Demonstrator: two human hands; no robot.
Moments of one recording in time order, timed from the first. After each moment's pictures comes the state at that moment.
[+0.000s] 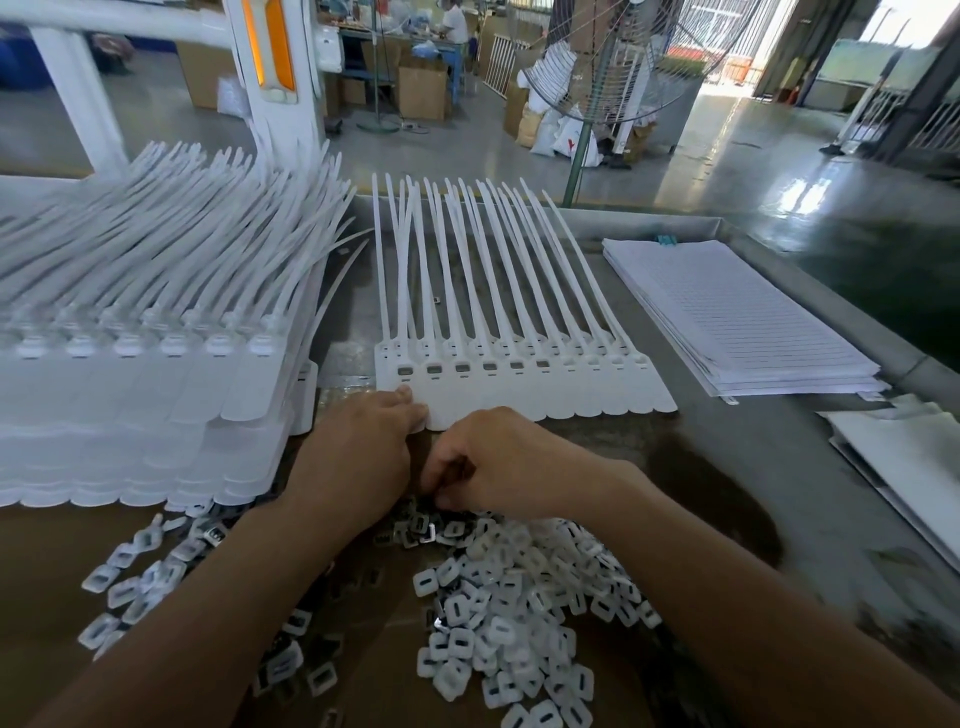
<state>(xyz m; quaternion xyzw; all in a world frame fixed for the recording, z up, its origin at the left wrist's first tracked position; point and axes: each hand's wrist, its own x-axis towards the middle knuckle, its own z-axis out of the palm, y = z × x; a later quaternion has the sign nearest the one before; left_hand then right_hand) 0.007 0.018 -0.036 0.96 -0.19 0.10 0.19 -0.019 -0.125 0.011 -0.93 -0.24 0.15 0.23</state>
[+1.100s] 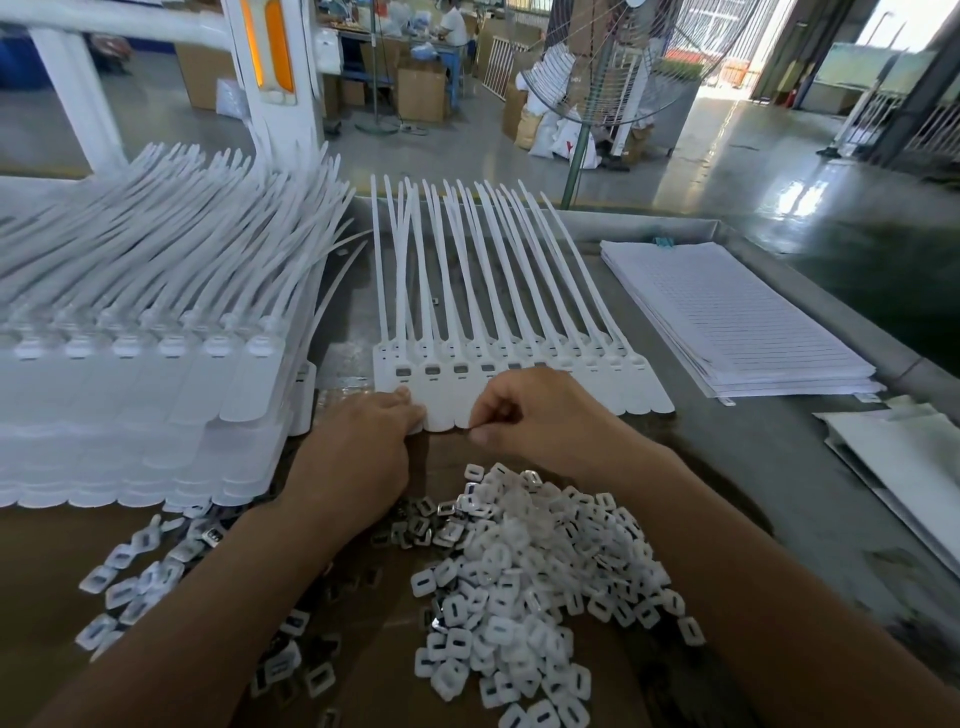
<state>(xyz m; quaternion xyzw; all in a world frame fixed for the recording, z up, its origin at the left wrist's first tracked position) 0.005 0.018 -0.035 0.96 -0.19 0.10 0.17 -0.005 -0.155 0.010 -0.93 -0.15 0.06 0.34</state>
